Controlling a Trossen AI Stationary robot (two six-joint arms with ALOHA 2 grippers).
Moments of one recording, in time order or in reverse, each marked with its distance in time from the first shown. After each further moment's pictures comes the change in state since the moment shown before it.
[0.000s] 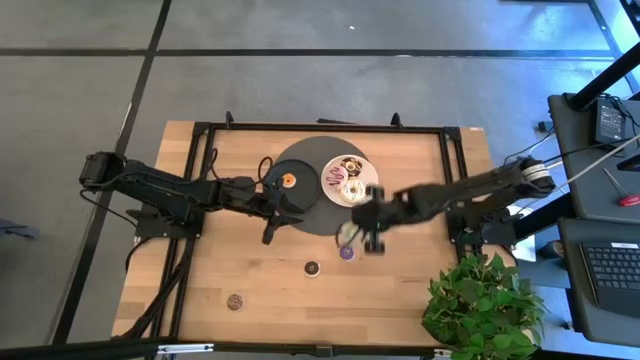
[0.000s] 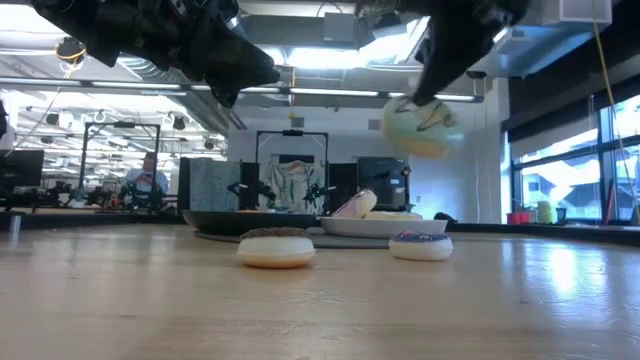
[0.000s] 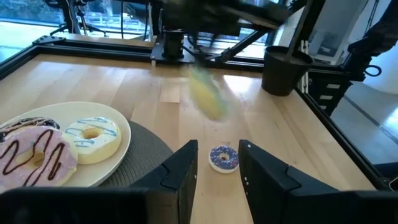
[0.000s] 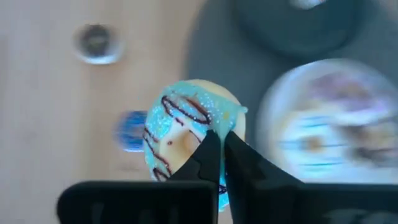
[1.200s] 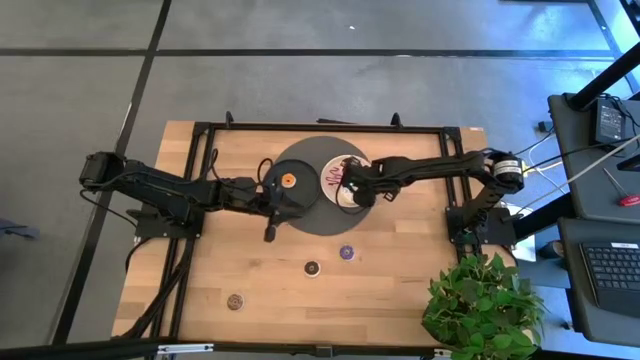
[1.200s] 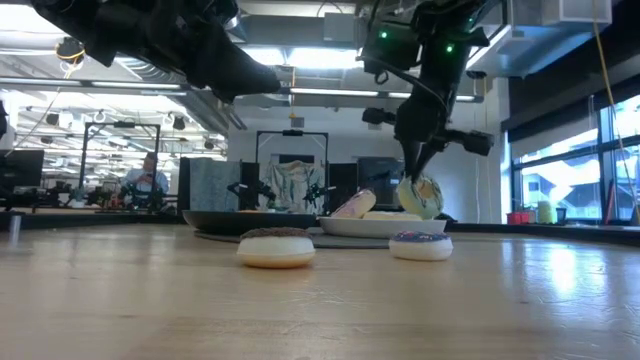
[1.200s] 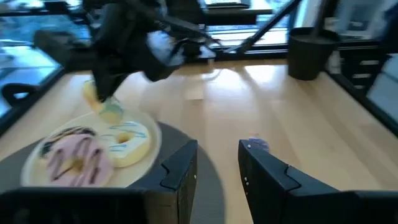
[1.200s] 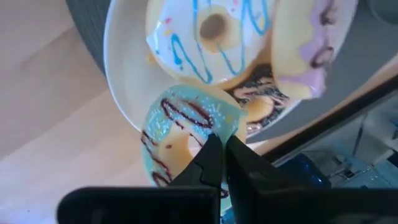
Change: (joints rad) left arm 0.000 0.000 0.000 -0.024 -0.087 0.142; right arm -0.357 0.215 -0.001 -0.059 0.264 -1.420
